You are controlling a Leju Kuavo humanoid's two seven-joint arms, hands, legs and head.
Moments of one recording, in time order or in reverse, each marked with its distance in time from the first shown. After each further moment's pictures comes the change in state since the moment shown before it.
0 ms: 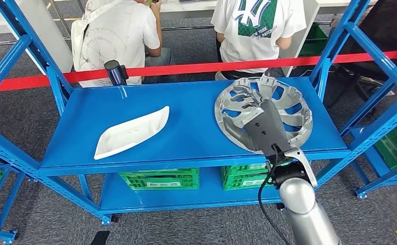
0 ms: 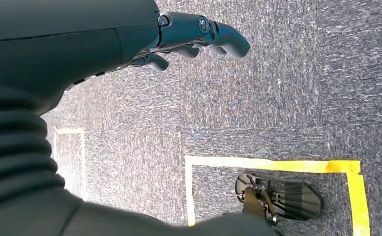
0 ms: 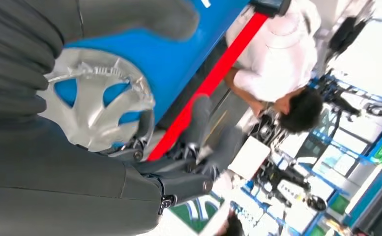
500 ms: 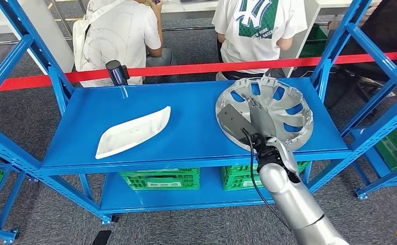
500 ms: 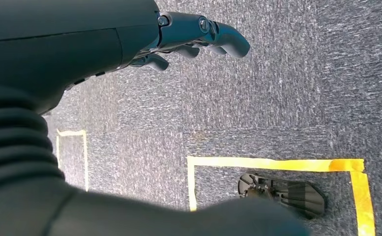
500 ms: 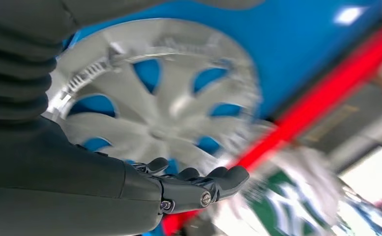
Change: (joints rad) left arm -0.003 -0.004 0.000 0.000 -0.020 -0.012 0.016; right arm -0.141 -0.024 0.075 0.404 0.195 -0.051 0.217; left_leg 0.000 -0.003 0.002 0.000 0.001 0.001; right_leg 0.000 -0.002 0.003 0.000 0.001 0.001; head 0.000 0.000
